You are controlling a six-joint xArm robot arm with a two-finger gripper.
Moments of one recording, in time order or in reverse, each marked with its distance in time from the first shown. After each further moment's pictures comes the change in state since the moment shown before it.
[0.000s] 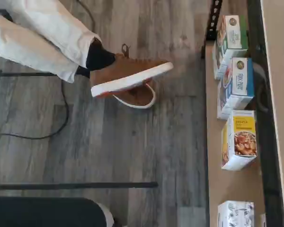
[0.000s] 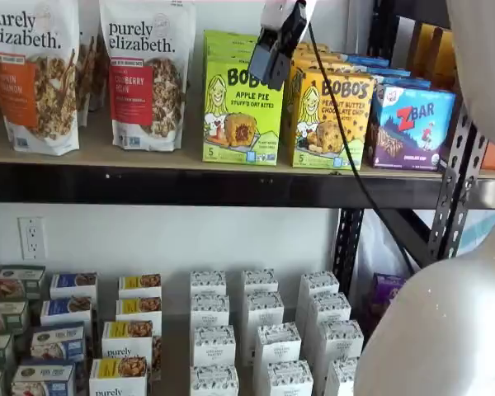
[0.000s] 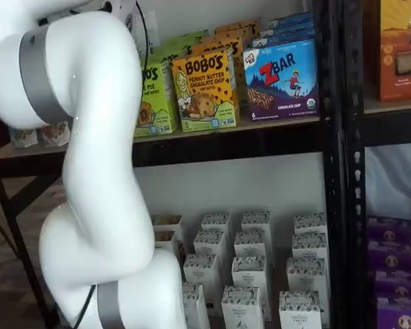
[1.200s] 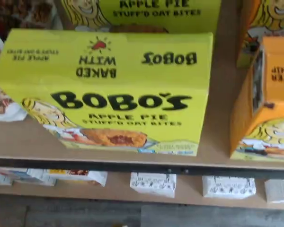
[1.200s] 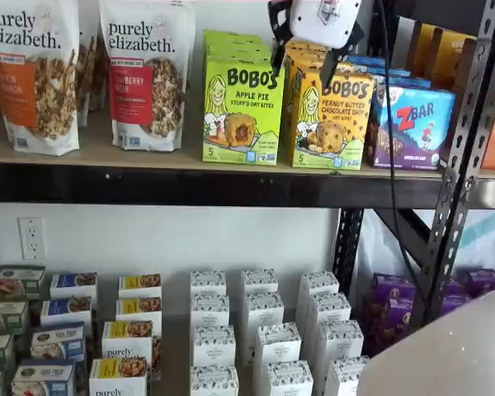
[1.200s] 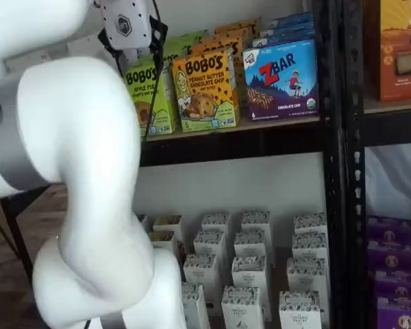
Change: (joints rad) arm 0.089 -0.312 0.297 -0.398 -0.354 1.563
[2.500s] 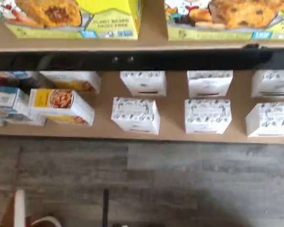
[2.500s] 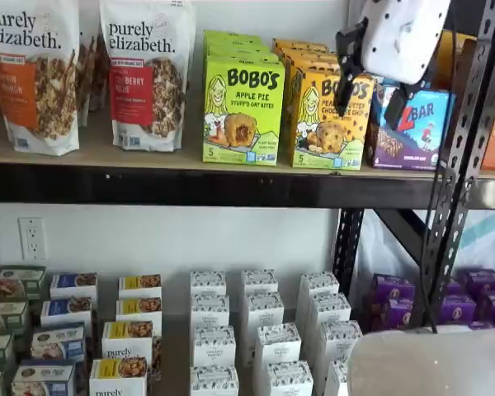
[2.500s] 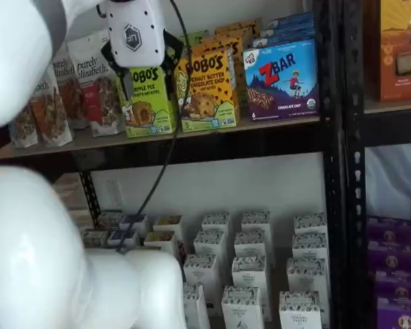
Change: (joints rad) arm -0.296 -0.294 0.146 0.138 0.277 -0.256
